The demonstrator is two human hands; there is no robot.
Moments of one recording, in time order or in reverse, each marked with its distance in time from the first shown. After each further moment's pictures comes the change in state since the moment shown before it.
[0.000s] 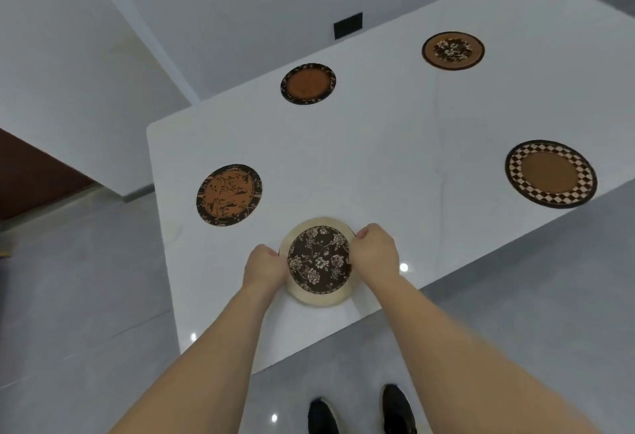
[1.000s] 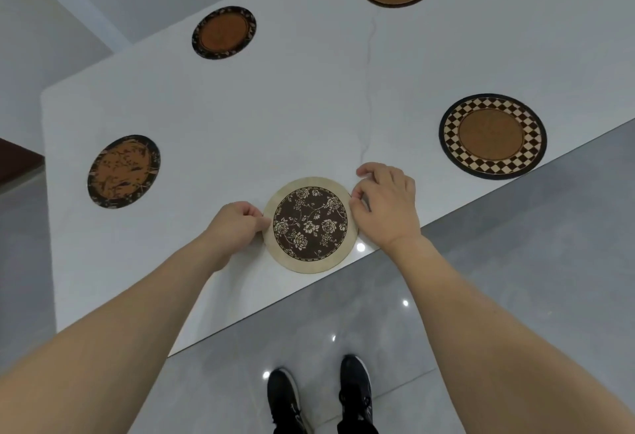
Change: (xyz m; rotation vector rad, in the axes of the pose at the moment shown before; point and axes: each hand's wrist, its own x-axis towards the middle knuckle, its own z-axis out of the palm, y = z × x) left_hand -0.004 0.076 0.117 0.008 -0.222 0.067; right_hand 0.122 0.131 -0.120 -0.405 0.192 -0.614
